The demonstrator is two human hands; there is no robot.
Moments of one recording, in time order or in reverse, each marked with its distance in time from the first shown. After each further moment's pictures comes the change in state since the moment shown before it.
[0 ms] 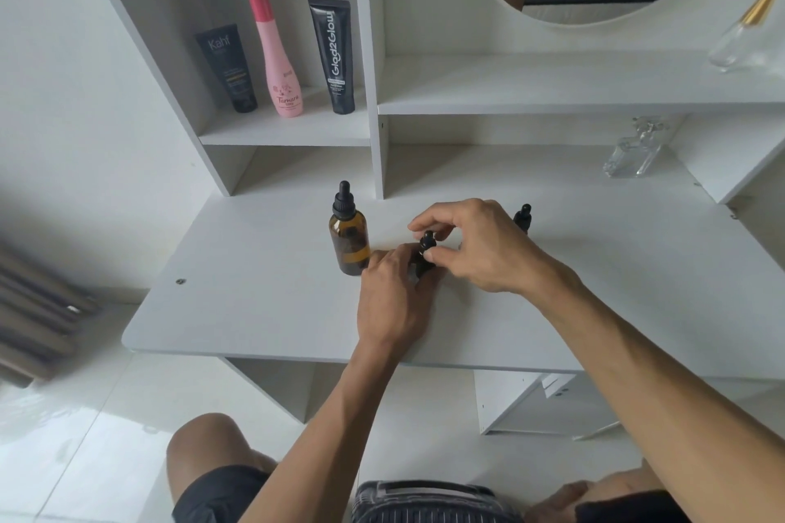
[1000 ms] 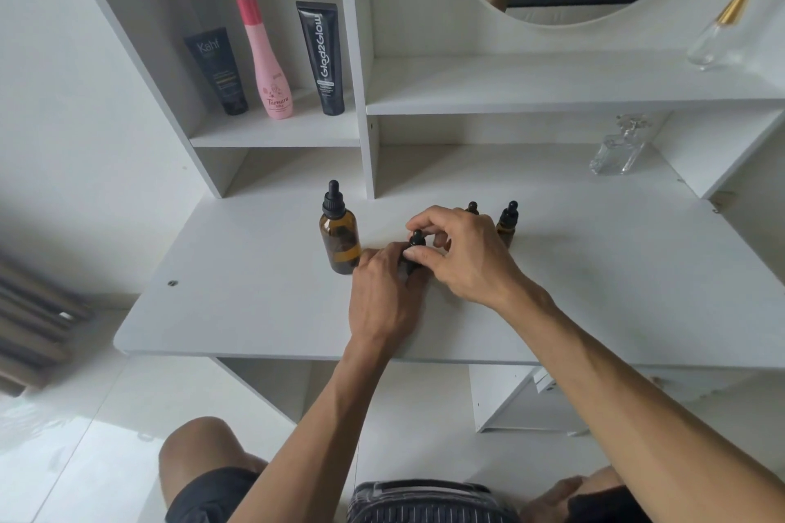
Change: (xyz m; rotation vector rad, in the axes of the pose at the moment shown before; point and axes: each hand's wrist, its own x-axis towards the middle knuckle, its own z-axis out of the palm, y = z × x) left_hand 0.000 0.001 0.000 0.039 0.020 -0.024; right_hand -0.012 0.003 0.020 0.041 0.199 0.016
